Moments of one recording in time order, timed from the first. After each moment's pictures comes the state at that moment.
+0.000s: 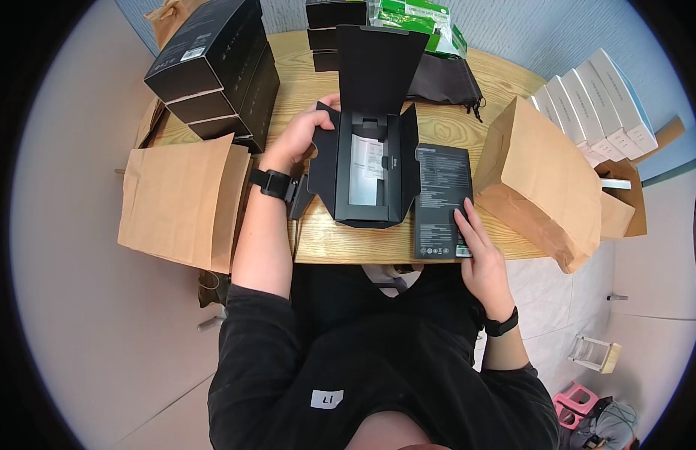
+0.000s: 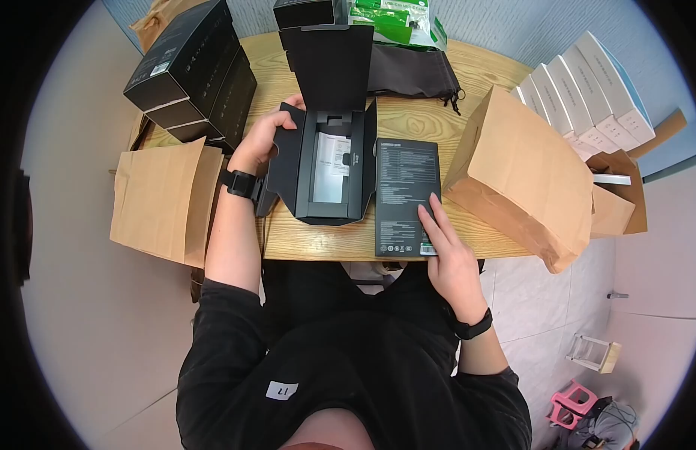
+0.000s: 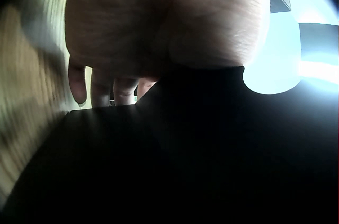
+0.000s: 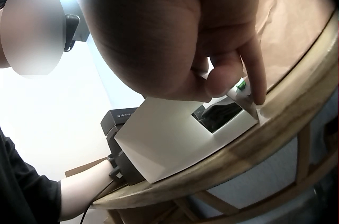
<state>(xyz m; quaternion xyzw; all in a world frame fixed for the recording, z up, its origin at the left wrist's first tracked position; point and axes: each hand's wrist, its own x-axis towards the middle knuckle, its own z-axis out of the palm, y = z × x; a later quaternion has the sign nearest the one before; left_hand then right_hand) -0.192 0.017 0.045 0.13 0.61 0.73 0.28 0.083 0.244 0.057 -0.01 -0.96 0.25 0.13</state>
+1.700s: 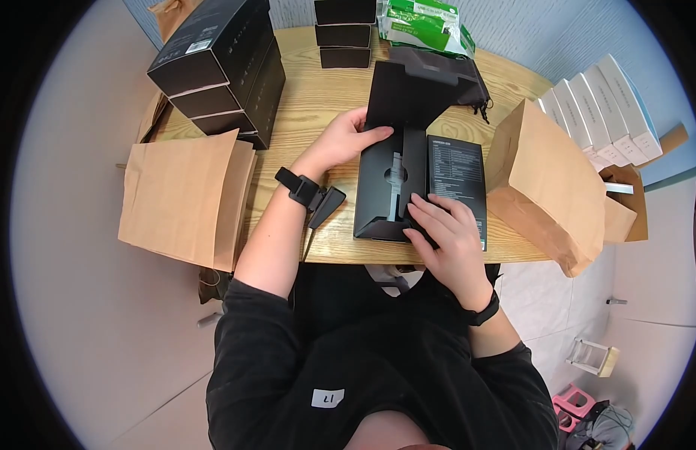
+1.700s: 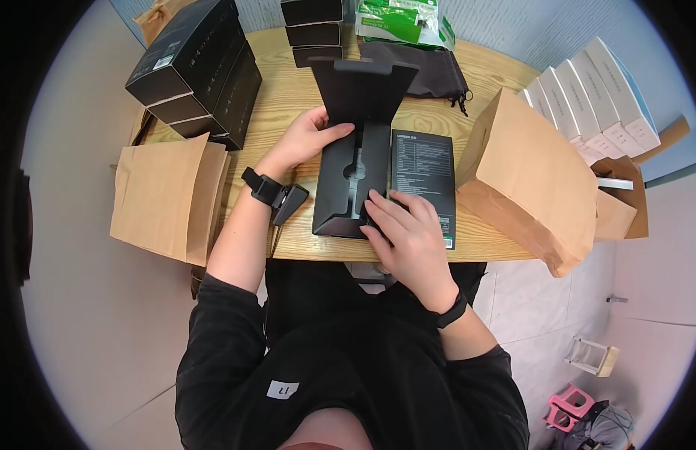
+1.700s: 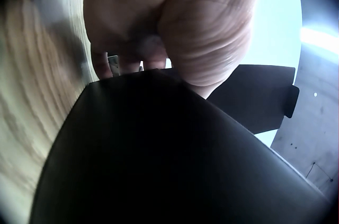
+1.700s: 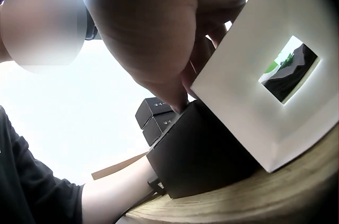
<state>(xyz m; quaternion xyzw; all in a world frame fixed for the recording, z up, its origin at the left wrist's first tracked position) -0.179 0.055 0.016 0.27 0.62 0.69 0.25 0.033 0.198 0.062 0.13 -0.94 0.21 0.24</state>
